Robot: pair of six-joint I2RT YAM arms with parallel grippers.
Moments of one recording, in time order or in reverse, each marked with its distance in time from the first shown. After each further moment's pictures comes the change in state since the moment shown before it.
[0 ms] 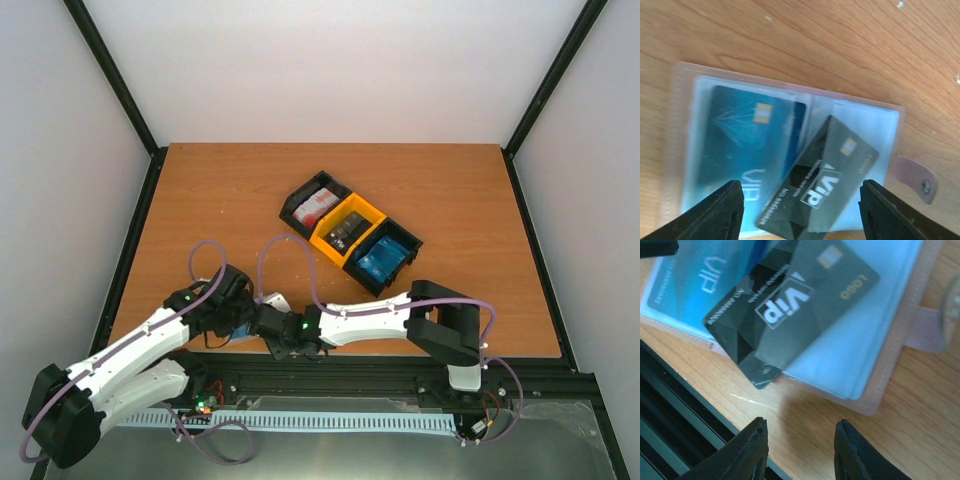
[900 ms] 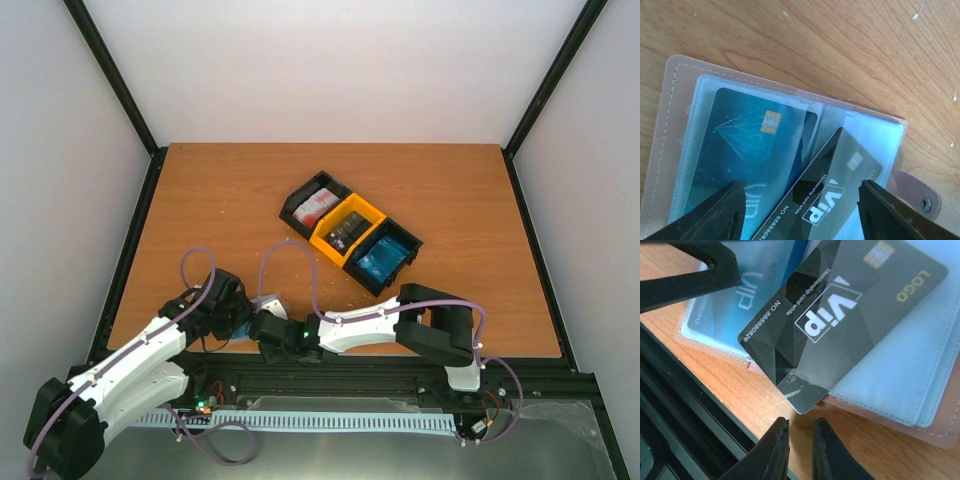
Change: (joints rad) left arm 0.086 -0.079 -0.104 0.078 0.063 -0.036; right arm 0.027 0.052 -0.055 0.241 -0.035 0.082
